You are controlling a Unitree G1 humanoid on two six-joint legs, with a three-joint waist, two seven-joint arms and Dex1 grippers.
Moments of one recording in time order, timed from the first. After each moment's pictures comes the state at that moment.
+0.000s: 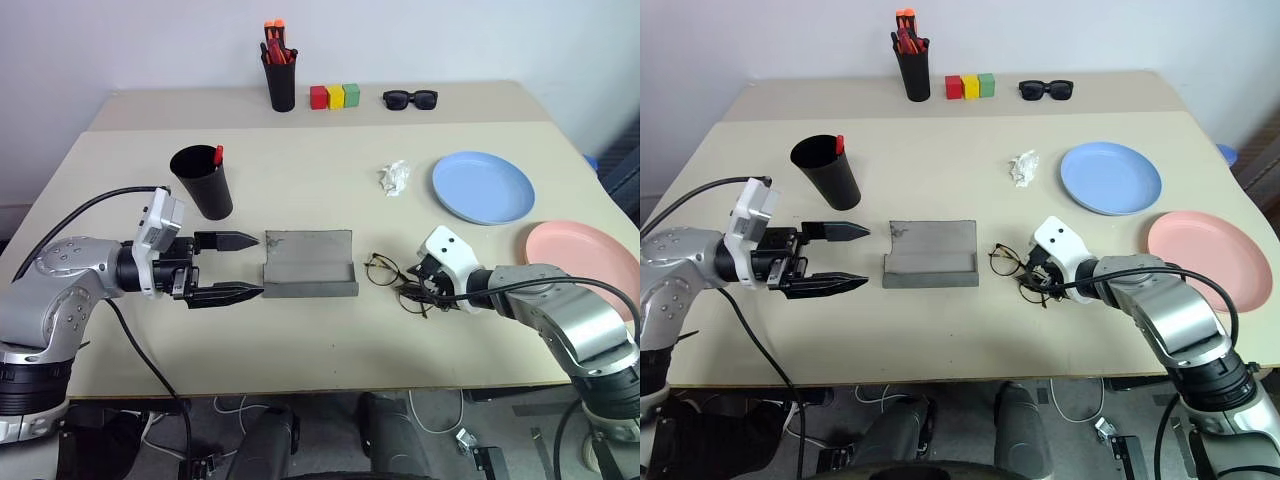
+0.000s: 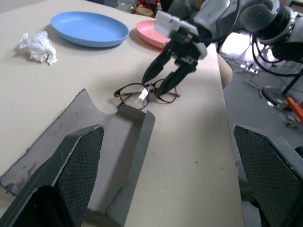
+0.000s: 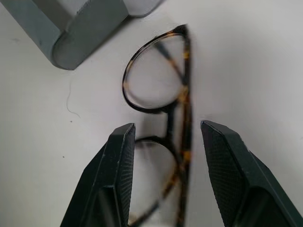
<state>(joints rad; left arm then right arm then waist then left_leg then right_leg) -0.32 0.82 0.19 -0.26 -0.69 0.66 -1.30 -0.36 -0.80 0.14 -0.41 0.37 1.05 0.67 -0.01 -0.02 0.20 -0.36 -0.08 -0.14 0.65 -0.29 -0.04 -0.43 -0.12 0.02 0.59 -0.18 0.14</state>
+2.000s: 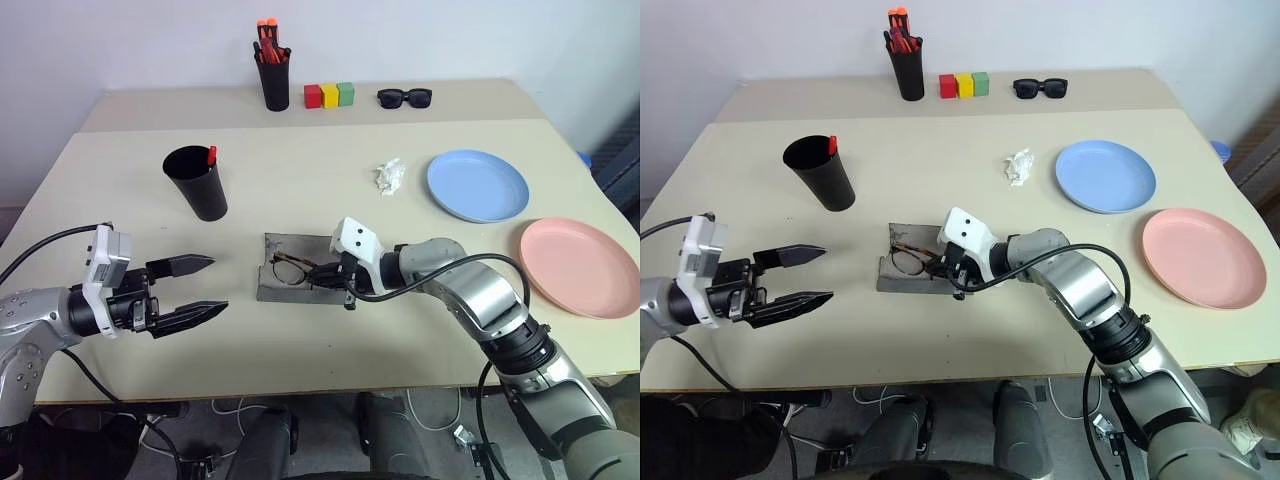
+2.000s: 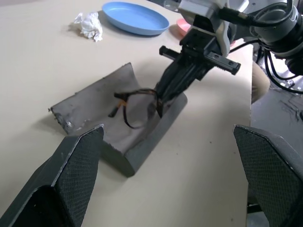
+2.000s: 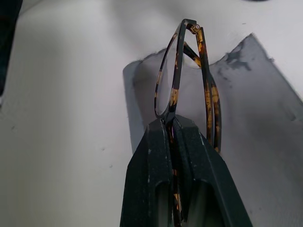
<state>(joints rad) 0.02 0.85 0.40 -0.32 -0.78 0.56 -1.20 -0.63 -0.51 0.42 -0.20 0.31 0.74 0.89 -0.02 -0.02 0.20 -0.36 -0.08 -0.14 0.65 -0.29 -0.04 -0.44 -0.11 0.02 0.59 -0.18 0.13</state>
